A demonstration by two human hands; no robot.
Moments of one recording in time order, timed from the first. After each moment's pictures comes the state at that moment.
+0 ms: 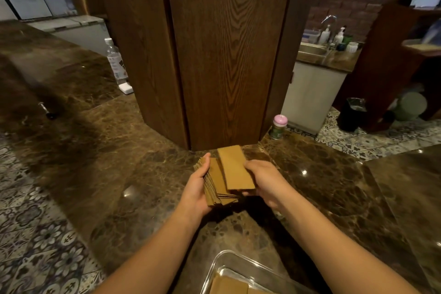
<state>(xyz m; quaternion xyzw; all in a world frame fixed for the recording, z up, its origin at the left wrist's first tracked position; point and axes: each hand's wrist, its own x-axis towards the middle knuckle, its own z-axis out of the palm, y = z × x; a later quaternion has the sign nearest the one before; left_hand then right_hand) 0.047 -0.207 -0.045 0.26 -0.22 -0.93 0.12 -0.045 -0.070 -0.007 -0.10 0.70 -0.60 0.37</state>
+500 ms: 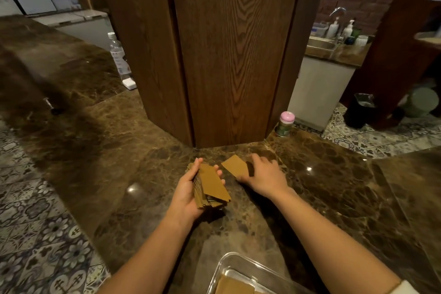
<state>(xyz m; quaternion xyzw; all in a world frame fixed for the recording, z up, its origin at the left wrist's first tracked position) 0.068 -0.230 -0.059 0.27 -0.20 -0.93 0.14 -0.078 -0.088 -0.049 -0.30 0.93 -0.13 0.14</state>
